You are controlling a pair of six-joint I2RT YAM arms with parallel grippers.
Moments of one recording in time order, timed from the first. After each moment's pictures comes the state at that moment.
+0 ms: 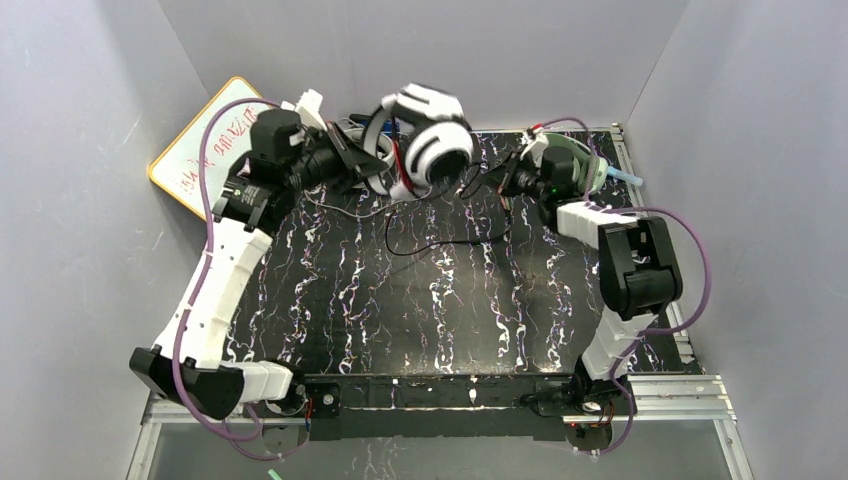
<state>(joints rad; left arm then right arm) -0.32 1.30 1.58 -0.62 0.41 -0.92 0.25 1.83 1.03 0.54 -0.58 0.59</state>
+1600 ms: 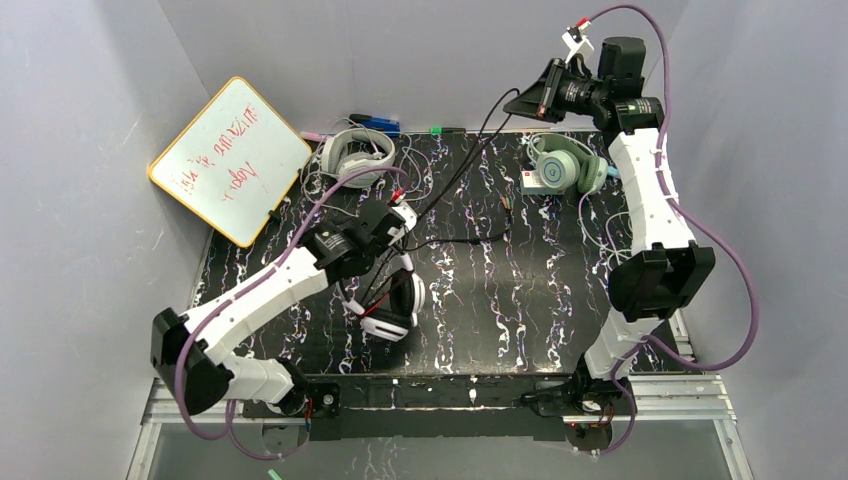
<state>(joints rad) -0.82 1.27 1.19 -0.94 -0.54 0.22 0.10 1.79 2.03 -0.60 -0.82 0.50</state>
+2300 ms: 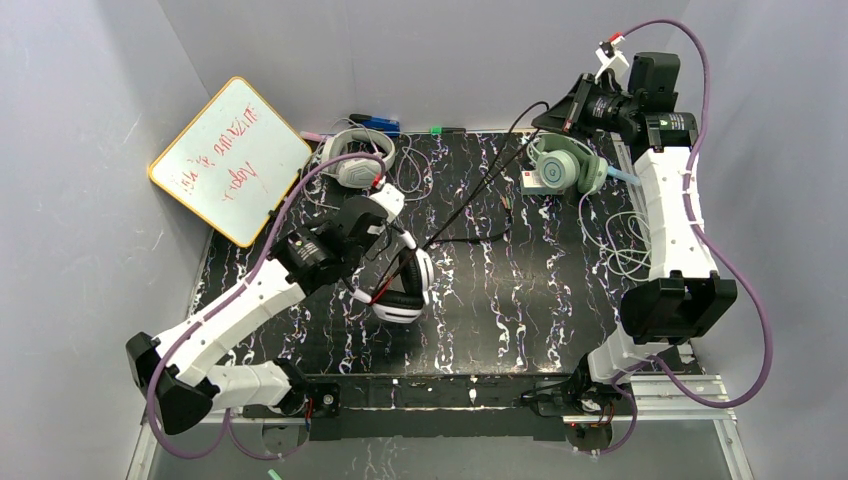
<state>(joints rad) -0.82 1.17 1.21 -0.85 -0.60 0.14 0.02 1.62 1.90 -0.75 -0.74 0.44</state>
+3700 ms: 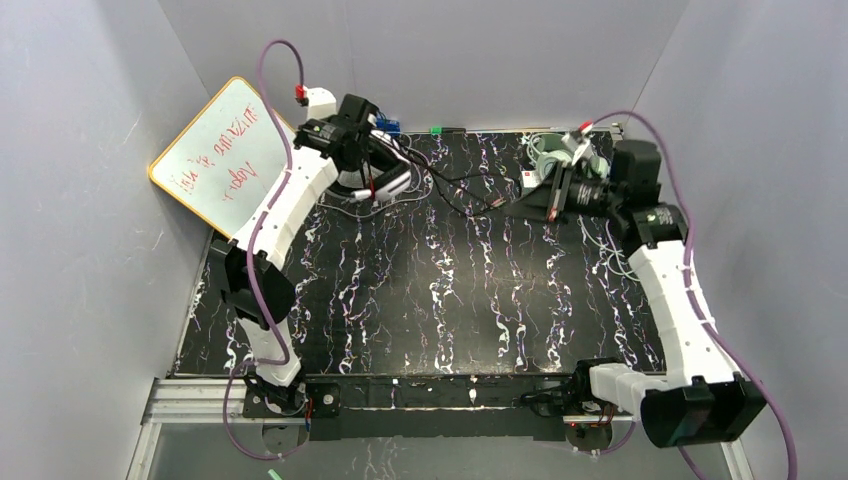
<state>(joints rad) -0.44 1.81 1.90 -1.16 -0.97 -0.57 0.10 1.15 1.29 -0.61 -0.99 0.63</state>
